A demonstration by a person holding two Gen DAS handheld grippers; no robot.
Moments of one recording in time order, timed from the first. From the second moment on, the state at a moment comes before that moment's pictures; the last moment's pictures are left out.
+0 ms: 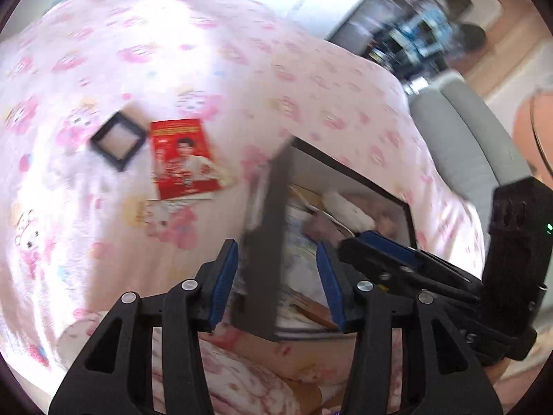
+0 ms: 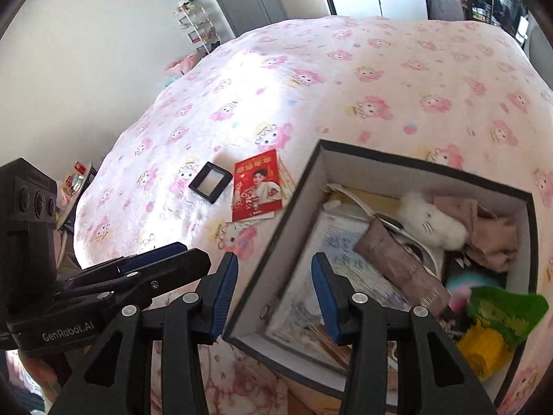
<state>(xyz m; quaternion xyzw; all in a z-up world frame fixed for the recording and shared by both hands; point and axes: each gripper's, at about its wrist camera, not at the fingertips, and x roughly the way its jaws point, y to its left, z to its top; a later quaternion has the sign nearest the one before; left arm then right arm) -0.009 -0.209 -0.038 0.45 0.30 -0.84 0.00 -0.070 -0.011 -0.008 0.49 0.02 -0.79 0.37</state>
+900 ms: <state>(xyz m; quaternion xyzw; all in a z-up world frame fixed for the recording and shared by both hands) -0.071 -0.344 -0.183 0.45 0.51 -0.72 0.14 -0.187 -0.194 -0.135 0.66 0.05 -0.69 0.29</state>
